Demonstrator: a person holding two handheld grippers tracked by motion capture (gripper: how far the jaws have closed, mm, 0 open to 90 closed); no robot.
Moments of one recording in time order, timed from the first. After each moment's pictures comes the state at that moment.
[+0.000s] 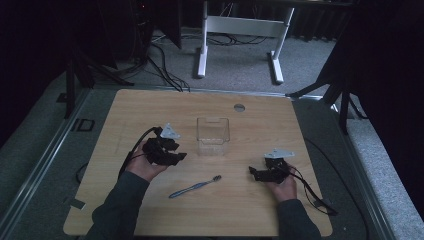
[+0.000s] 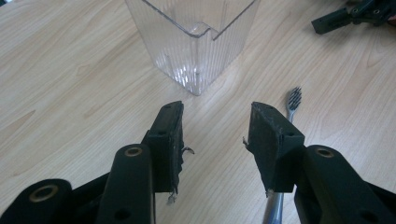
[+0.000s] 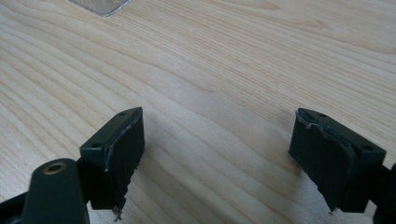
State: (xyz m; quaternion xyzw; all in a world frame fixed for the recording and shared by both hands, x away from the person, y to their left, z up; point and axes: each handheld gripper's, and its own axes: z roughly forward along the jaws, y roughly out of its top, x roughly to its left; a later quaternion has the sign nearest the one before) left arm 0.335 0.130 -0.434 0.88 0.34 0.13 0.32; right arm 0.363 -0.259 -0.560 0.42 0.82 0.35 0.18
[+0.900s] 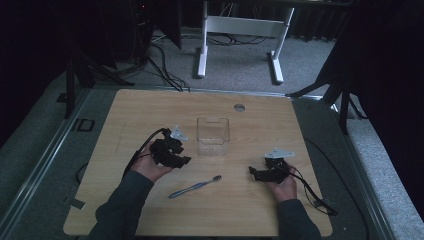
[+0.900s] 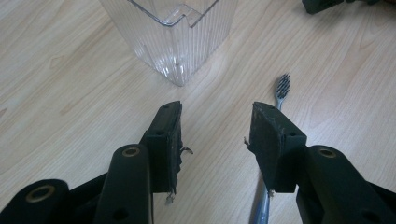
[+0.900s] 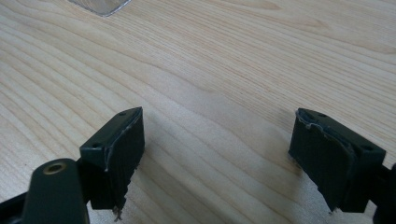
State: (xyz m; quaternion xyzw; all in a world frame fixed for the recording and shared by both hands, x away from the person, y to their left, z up) left arm 0.338 0.113 -0.438 0.90 0.32 0.11 0.29; right arm 0.363 -0.259 -0.560 0.42 0.82 0.35 0.18
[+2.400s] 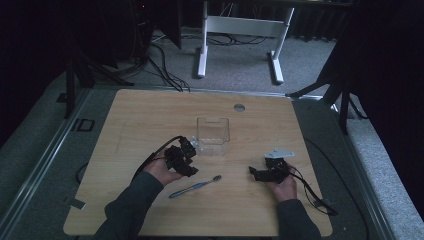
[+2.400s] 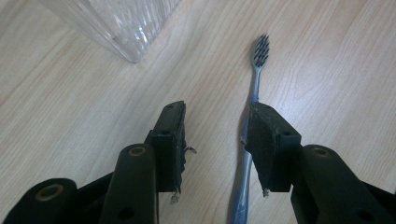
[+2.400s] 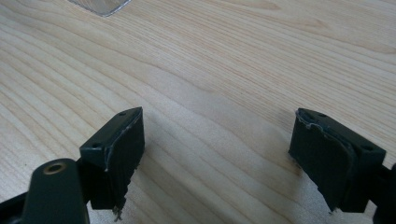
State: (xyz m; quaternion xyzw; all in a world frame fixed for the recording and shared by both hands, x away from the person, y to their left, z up) left arm 0.342 0.076 -0.460 0.94 0.28 0.06 0.20; right arm 0.363 -0.259 -0.560 0.42 0.82 0.35 0.18
